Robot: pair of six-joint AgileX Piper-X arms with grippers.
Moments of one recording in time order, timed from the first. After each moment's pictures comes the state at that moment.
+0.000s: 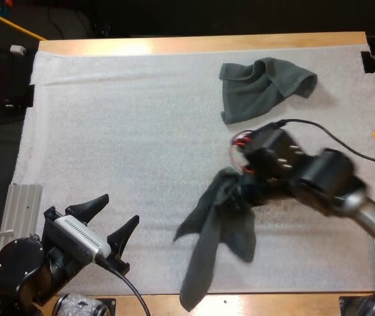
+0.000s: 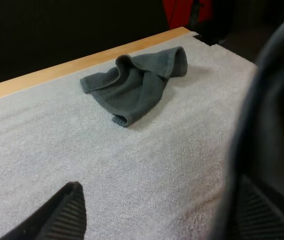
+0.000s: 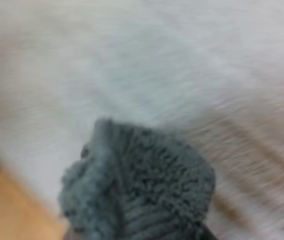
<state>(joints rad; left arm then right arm) -0.26 0.31 -0.77 0.92 0.37 -1.72 0.84 1.35 -1.34 1.14 -0.13 -1.55</state>
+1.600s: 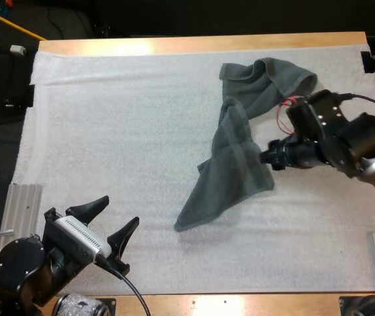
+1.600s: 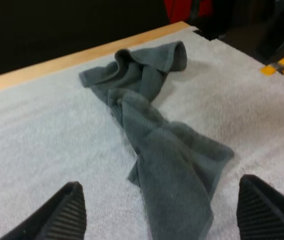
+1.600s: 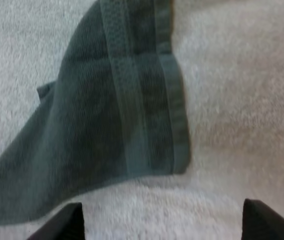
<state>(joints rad) -0.26 0.31 -0.77 0.95 0.37 -1.72 0.53 1.34 -1.36 1.26 0.05 -1.54</state>
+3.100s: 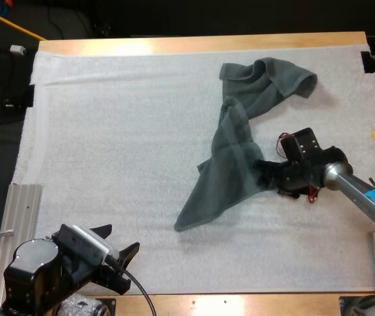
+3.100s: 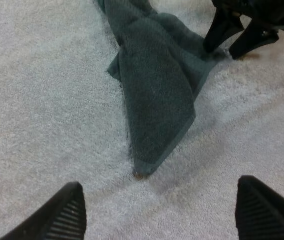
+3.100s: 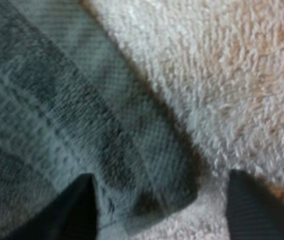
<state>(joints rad) -0.26 0.31 -0.75 1.21 0.38 -1.72 0.39 1.63 -0.86 0.60 -0.22 -1.06</state>
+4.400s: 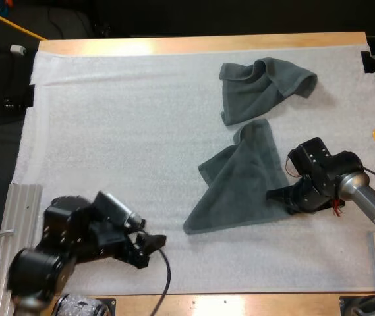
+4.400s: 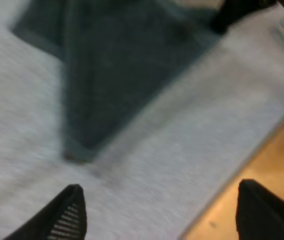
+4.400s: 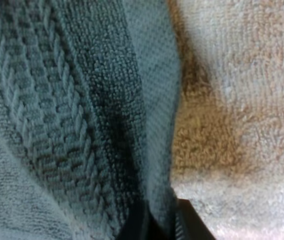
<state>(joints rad) -0.26 0.64 -0.66 1.07 0.68 -1.74 0.42 1.42 -0.86 1.02 -0.11 -1.38</state>
